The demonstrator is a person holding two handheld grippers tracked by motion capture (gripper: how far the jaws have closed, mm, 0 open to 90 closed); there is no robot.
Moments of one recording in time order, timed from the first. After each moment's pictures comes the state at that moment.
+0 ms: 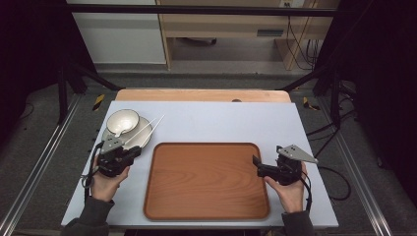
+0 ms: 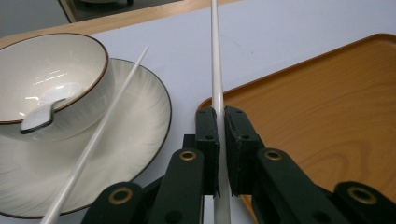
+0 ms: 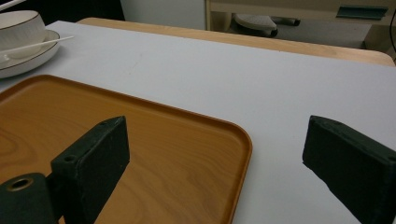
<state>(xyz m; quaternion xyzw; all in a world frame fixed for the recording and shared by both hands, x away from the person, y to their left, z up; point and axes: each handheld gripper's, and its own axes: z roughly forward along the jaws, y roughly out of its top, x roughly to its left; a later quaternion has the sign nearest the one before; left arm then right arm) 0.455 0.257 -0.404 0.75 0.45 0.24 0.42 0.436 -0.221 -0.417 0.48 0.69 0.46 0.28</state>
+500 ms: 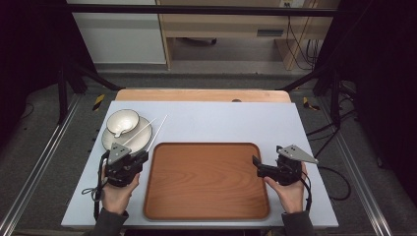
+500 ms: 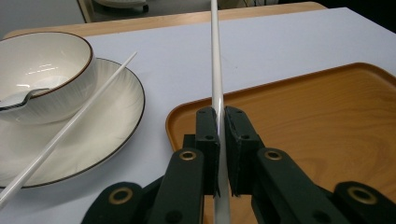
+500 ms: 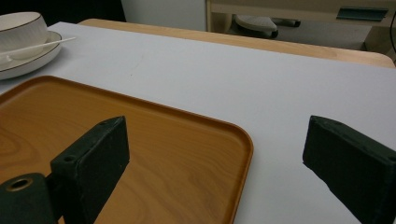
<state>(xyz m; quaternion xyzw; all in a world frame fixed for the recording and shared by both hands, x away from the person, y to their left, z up) 0.421 0.225 -0.394 0.71 0.49 0.26 0.43 0.434 -0.220 -0.415 0.48 0.69 0.46 0.28</state>
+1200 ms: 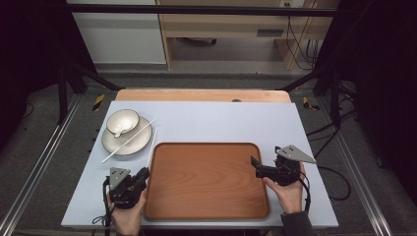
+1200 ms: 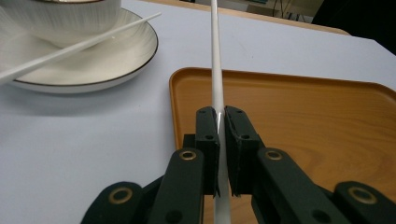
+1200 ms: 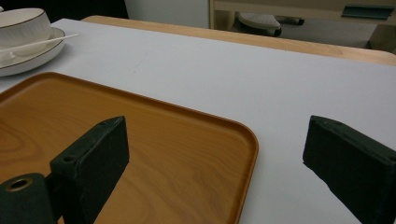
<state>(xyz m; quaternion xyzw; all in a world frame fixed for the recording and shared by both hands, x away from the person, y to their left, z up) 0.381 0.213 -0.443 0.62 0.58 0.26 0.46 0.435 -0.217 -0.417 0.48 0.70 0.46 0.28</state>
